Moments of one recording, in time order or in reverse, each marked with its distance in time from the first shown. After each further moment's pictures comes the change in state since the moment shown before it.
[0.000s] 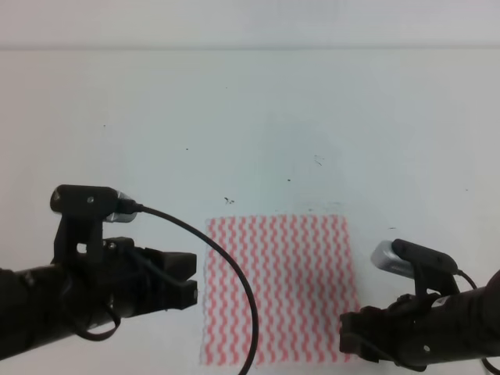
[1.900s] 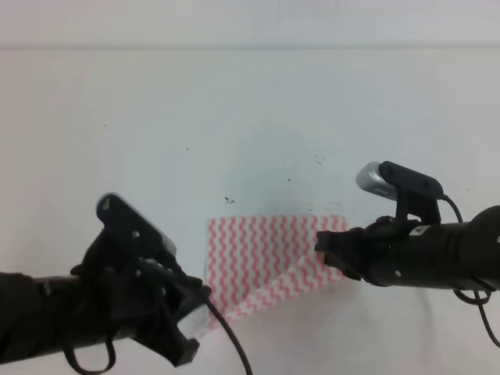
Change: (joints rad) left arm 0.000 0.052 0.000 0.138 0.088 0.331; right arm -0.001 -0.004 -0.223 0.011 -0.117 -0.003
